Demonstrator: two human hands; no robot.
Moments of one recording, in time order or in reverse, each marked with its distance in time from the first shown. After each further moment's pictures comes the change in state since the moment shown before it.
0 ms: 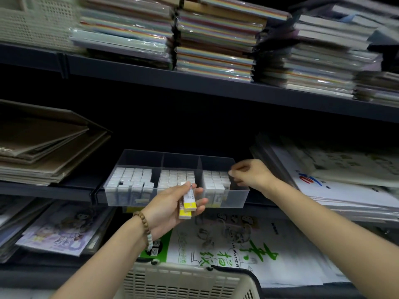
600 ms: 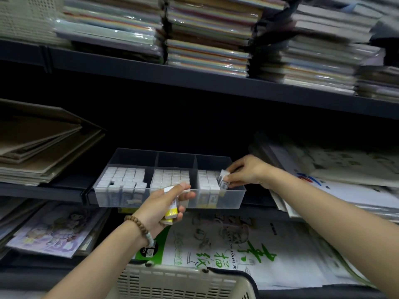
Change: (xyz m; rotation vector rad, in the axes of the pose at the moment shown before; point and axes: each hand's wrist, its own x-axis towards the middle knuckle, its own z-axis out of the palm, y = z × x) left_hand 0.012 -0.007 -0.006 0.173 0.134 0.040; right_hand 0.018 -0.006 -0.013 -0.045 -0.250 0.064
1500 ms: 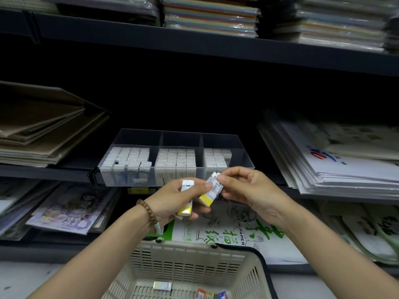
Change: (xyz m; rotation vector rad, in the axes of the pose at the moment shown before) left_hand -0.012 -0.016 0.006 0.351 -0.211 -0.012; right_hand -0.072 0.039 0.059 0.644 -0.100 -0.073
